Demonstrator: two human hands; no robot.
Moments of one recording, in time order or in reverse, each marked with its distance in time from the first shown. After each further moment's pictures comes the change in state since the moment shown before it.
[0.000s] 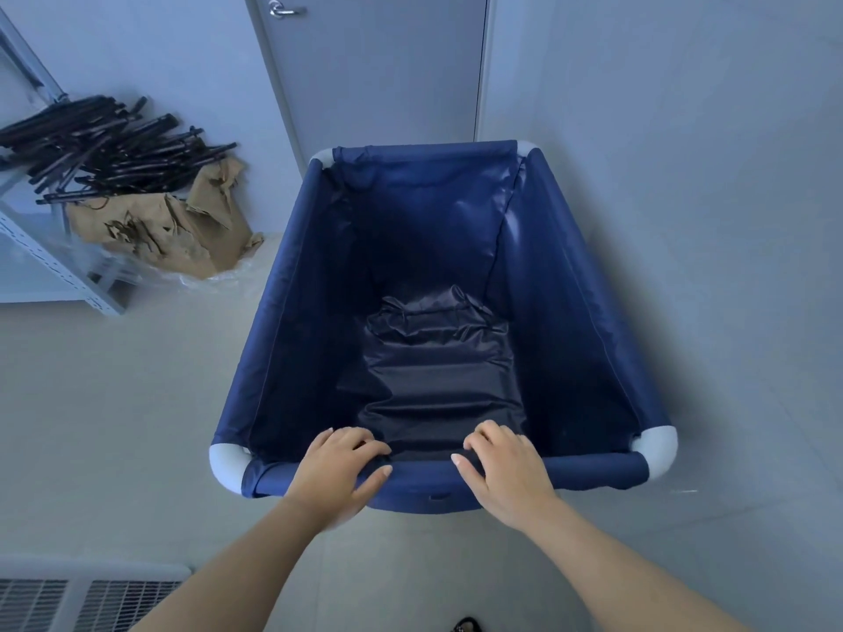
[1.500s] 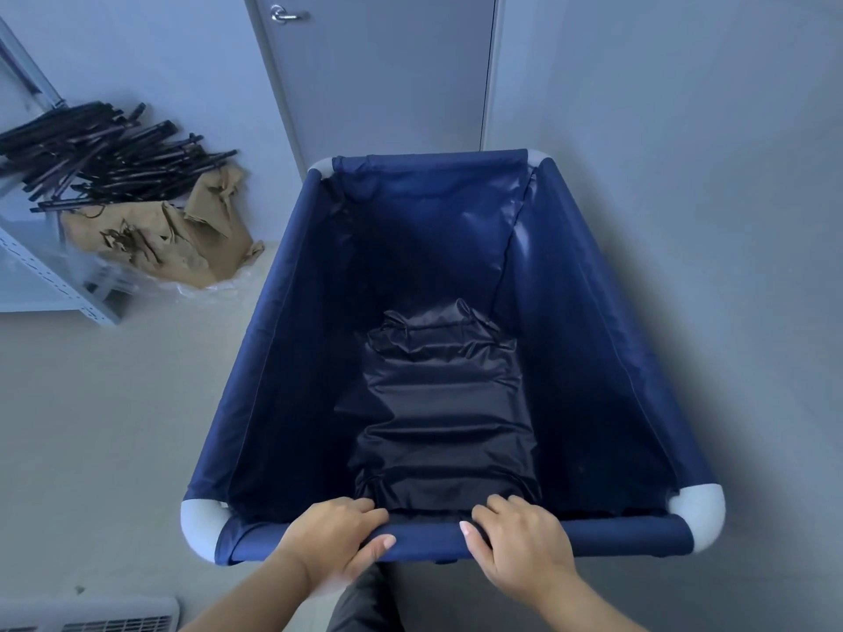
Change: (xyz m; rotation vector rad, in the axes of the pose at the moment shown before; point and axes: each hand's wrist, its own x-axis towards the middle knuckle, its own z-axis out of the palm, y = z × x) left_hand 0.023 -0.023 0.027 0.124 -0.313 0.133; right_hand 0.005 0.016 0.035 -0.247 0.207 -0.078
